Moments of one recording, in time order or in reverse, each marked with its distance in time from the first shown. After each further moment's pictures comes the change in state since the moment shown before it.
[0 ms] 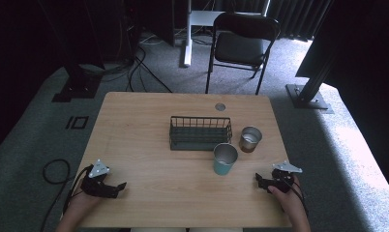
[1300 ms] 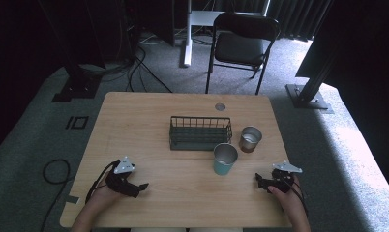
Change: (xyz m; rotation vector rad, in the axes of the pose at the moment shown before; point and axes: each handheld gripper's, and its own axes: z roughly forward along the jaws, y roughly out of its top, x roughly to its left) left arm -0.042 0.042 0.036 -0.002 -0.168 0.135; right arm 0.000 0.000 0.000 0.000 0.000 0.000
